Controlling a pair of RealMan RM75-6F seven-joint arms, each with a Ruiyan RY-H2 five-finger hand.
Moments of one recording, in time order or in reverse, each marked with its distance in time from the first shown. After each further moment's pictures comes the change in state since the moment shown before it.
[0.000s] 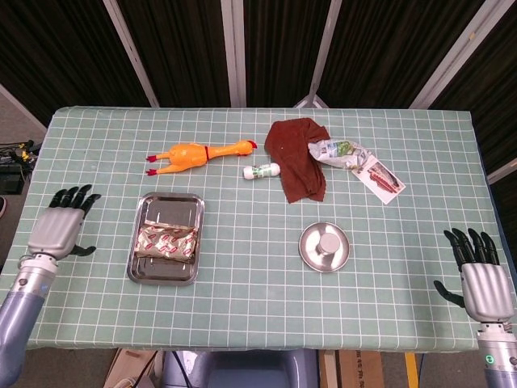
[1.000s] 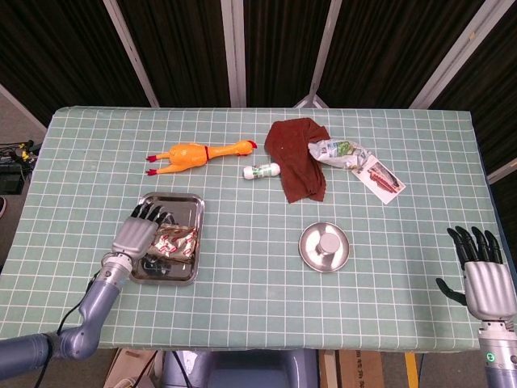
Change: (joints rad) left arm -0.185 -0.430 0.096 0.343 -0.020 -0.062 0.042; right arm -0.003 -0.012 0.015 0.017 0.007 -0.001 -0.004
